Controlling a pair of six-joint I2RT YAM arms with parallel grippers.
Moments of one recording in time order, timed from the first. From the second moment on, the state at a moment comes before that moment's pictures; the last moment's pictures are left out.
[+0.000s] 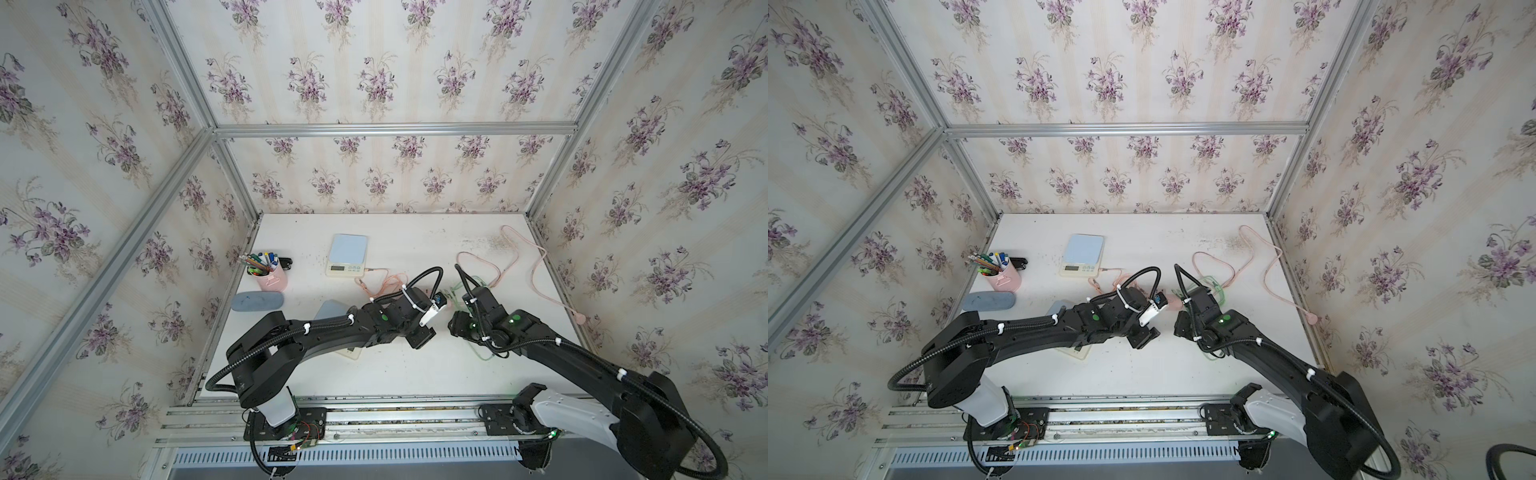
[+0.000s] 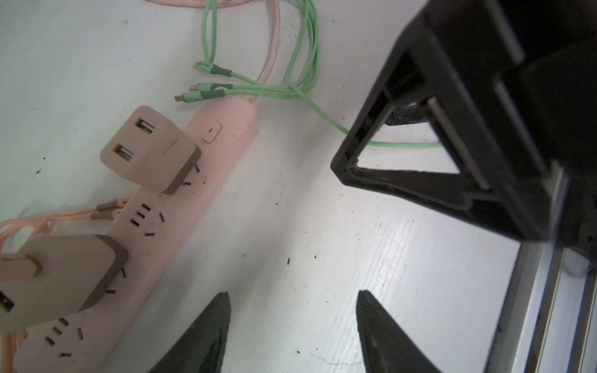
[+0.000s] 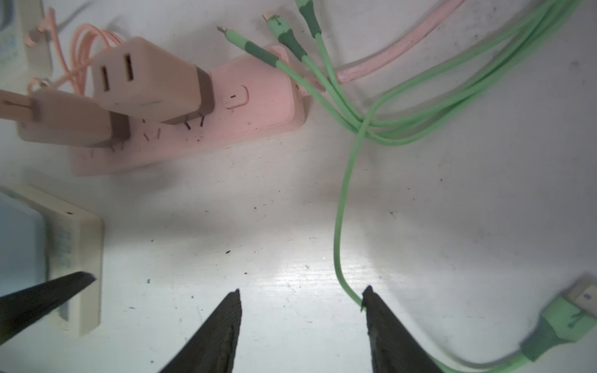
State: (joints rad) left arm -1.00 1.64 1.02 -0.23 0.01 0.02; right arm 0.61 1.17 0.64 -0.60 0.05 0.78
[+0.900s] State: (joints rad) left arm -1.00 1.29 0.81 0.12 -0.01 0.09; right arm 0.59 0.96 0.96 -0.60 0.04 0.94
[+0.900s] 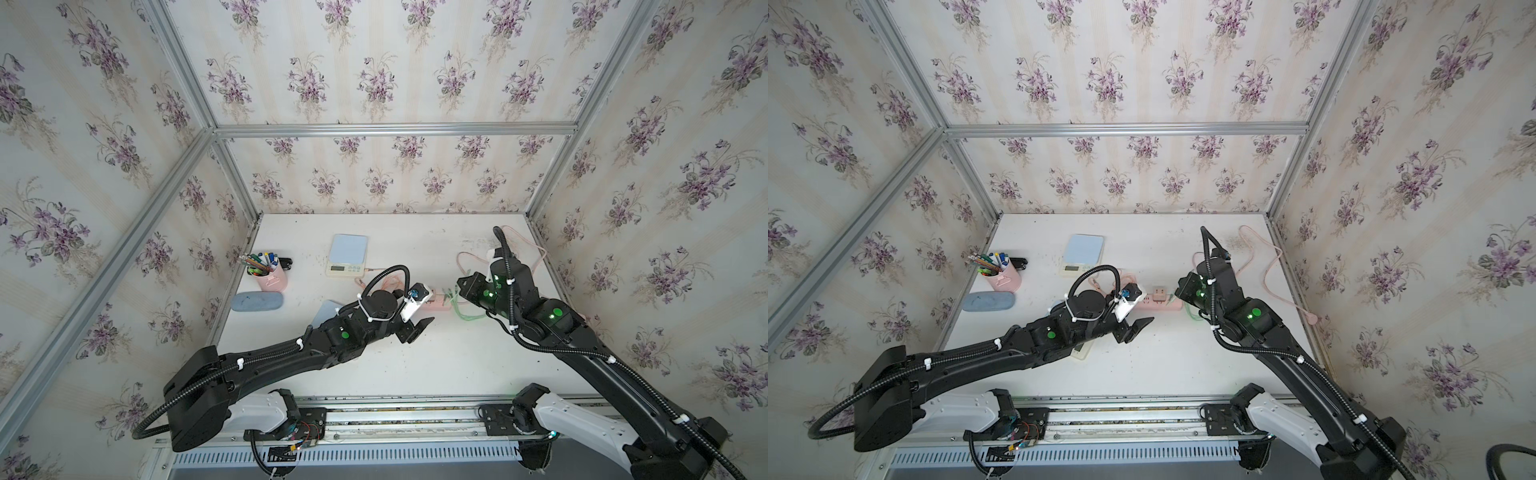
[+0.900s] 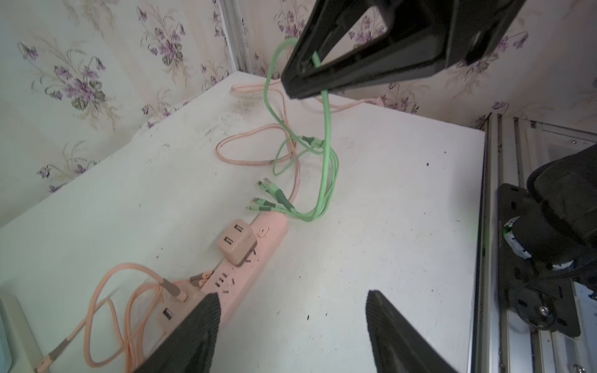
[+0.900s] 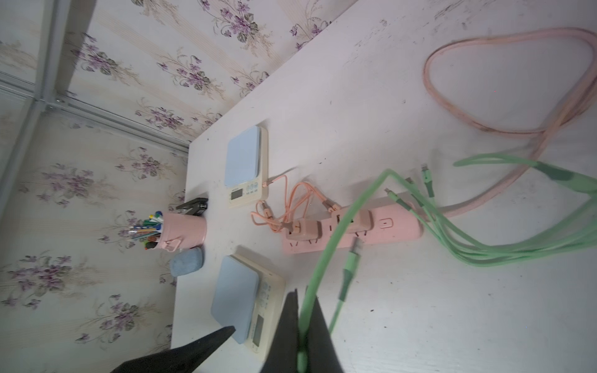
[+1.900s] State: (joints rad) left arm -0.97 1.43 0.79 0.47 0.16 -0.03; right arm 0.41 0.90 0.93 -0.31 -0.39 1.18
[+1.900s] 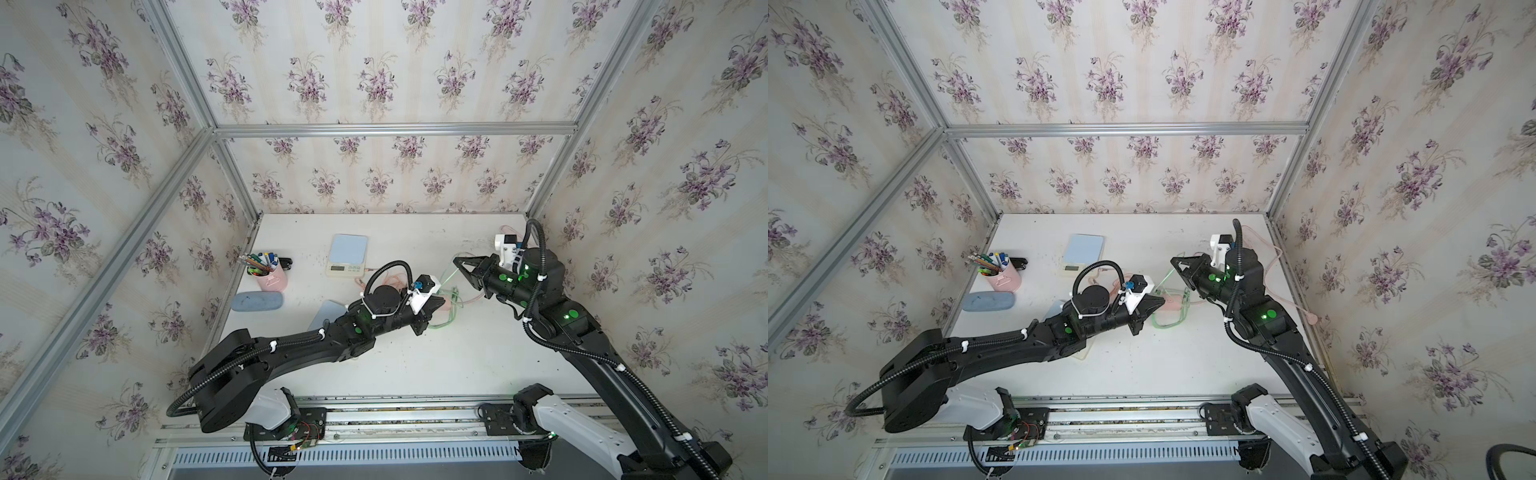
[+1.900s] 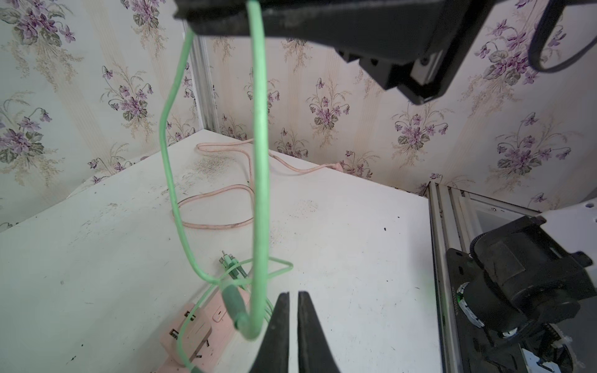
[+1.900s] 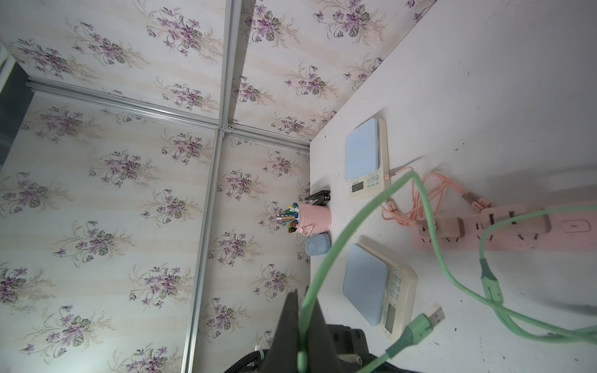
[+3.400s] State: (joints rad) left arm -0.89 1.36 0.98 0.13 0.23 -0.08; right arm 0.07 0.91 0.74 -0.35 -0.57 0.86
